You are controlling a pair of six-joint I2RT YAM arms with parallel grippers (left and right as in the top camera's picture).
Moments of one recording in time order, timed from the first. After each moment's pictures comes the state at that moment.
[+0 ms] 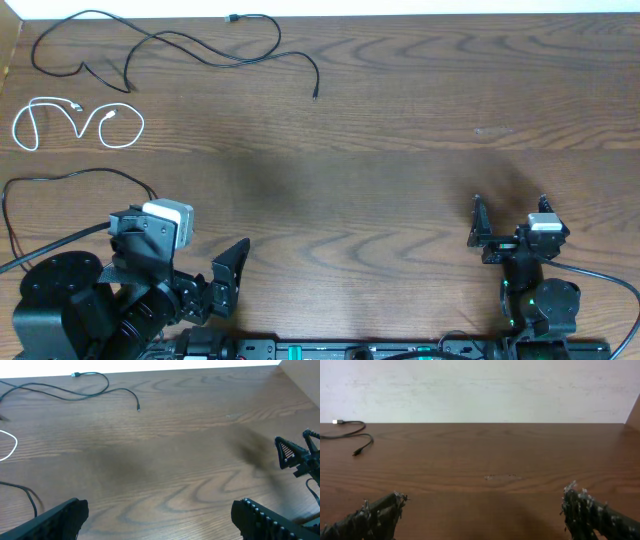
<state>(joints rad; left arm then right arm) -0.04 0.71 1.44 -1.37 0.36 0.03 0.04 0.01 0.01 -0.07 0.03 0.01</state>
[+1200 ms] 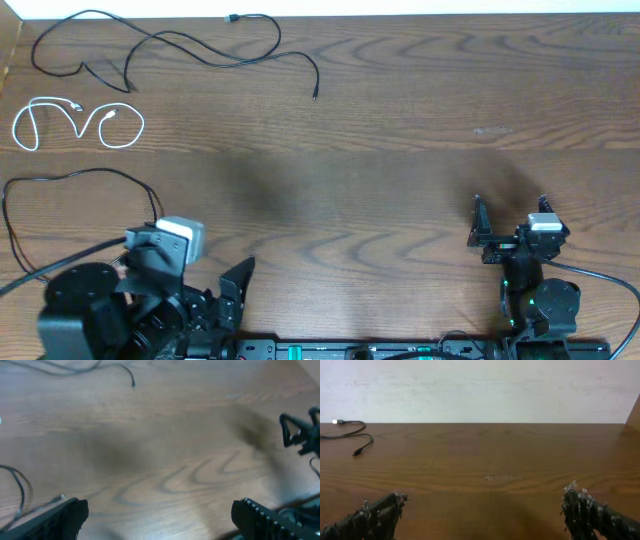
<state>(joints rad) -0.06 0.63 1.32 -1.40 0.35 0.03 0.04 0.01 0.01 -0.07 0.03 0.01</state>
